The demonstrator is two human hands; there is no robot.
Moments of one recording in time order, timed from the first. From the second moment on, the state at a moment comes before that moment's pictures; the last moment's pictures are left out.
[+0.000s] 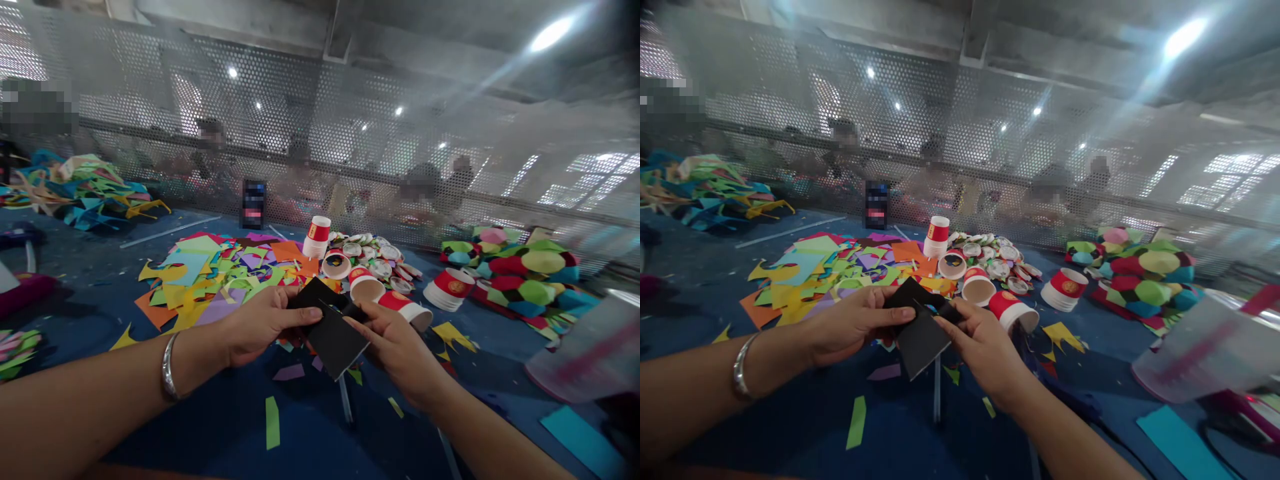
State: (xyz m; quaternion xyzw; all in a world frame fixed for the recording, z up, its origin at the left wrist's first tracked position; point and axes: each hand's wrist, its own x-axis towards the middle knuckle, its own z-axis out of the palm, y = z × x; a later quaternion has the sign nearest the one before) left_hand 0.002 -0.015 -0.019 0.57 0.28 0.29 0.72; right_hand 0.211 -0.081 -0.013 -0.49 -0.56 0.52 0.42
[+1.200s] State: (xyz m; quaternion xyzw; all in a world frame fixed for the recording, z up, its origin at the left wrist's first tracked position) left_hand -0.003 -0.012 -0.011 0.49 0.28 0.36 0.74; right_hand 0.203 -0.084 -0.007 -0.49 -0.50 0.53 0.49
